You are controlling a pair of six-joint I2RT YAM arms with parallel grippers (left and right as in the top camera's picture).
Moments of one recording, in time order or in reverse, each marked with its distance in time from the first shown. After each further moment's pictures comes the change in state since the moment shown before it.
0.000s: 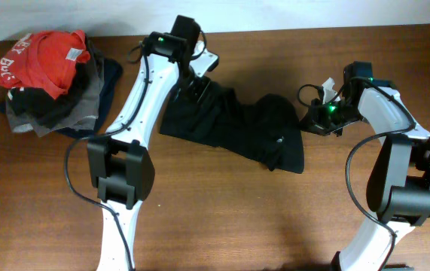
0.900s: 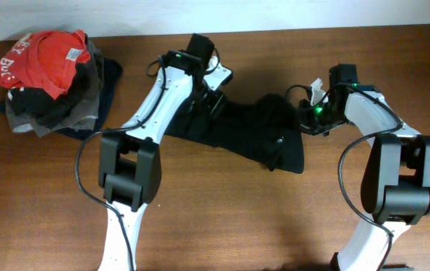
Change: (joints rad) left arm -0.063 0.000 -0.177 0.210 0.081 0.002; right arm 0.068 0.000 -0.058 0.144 -0.004 0.084
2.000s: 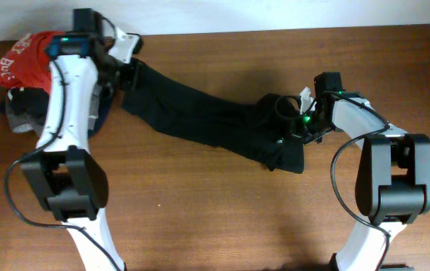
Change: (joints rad) left arm 0.397 -0.196 -0.007 -0.112 0.113 0.029; right arm 0.068 -0.003 -0.087 0.071 0.104 0.001
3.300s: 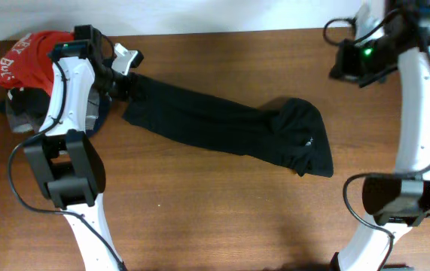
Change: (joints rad) left arm 0.075 0.134 -0.001 -0.040 0.159 0.075; right arm -0.080 -0.008 1.028 -0.912 0.102 -0.159
